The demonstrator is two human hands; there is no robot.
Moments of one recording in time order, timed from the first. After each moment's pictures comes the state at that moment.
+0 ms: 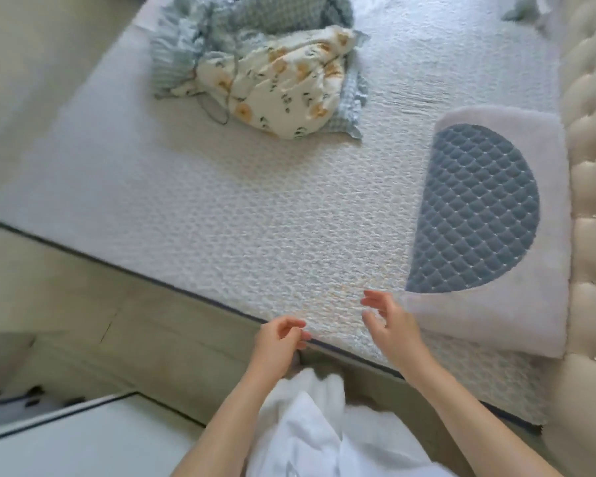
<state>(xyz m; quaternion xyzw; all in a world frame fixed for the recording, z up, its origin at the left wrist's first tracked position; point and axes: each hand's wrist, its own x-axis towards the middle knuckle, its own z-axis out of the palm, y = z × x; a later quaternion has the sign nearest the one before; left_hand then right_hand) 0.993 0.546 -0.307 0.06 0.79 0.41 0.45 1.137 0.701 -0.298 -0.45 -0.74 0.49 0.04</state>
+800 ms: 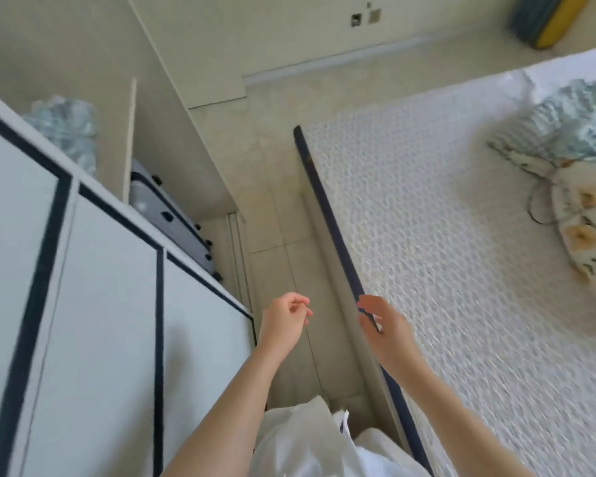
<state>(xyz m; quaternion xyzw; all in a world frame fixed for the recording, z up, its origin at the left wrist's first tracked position) 0.754 0.236 -0.269 -0.23 0.83 0.49 0.14 0.756 0.434 -0.276 -0.01 -0.87 0.46 -0.14</state>
